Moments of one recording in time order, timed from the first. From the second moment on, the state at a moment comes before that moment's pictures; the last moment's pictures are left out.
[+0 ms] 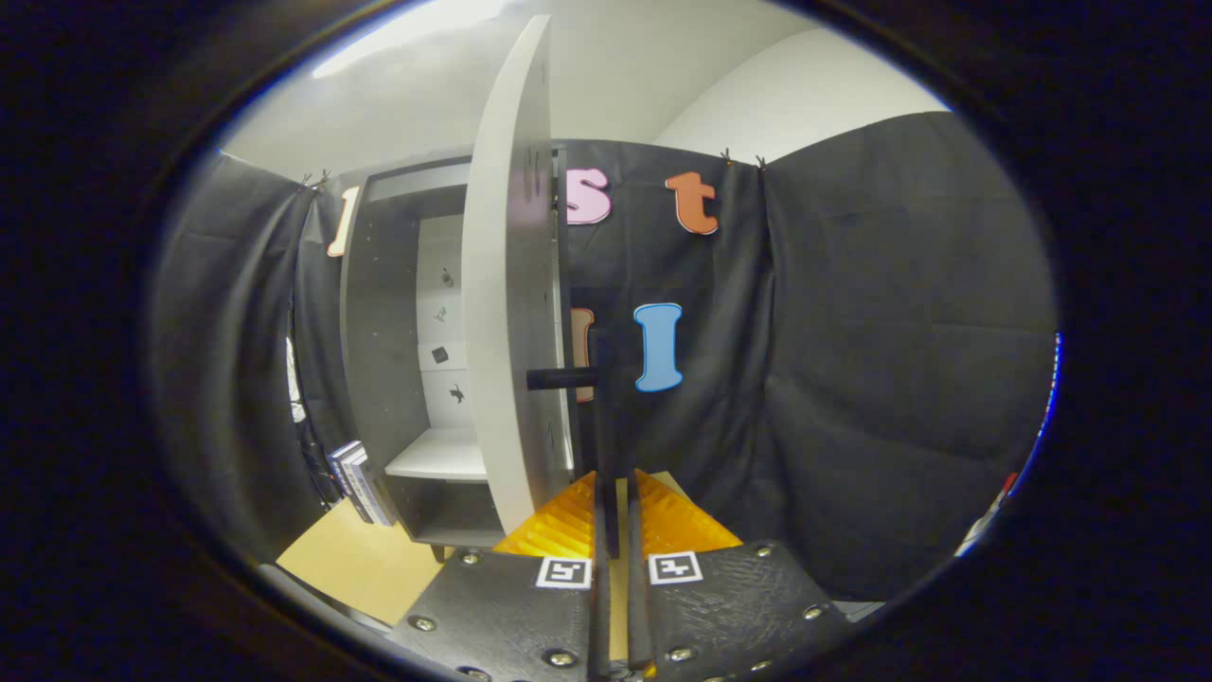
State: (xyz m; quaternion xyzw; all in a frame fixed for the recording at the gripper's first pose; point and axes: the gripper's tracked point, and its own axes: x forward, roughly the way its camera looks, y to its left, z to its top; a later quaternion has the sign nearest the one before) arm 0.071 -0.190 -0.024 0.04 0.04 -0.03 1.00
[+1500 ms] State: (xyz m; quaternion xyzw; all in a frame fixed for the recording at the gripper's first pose) arm 0.017 -0.038 -0.077 0.07 0.06 0.03 1.00
